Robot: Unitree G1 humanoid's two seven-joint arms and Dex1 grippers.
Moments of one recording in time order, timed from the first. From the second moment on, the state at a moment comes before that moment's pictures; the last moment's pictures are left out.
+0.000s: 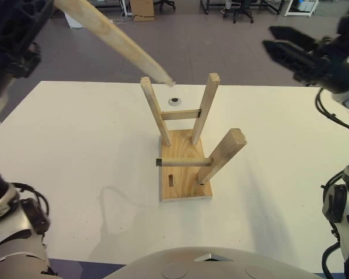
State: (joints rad) left arm -0.51 0.88 0.64 -0.32 -1.44 0.78 -0.64; right arm -0.65 -0.70 -0.39 -0.02 0.89 0.73 0.89
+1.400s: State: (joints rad) left arm -0.08 0.63 0.32 -0.05 -0.89 0.31 -1.51; right arm -0.46 -0.62 -0.40 0.06 0.81 0.58 0.77
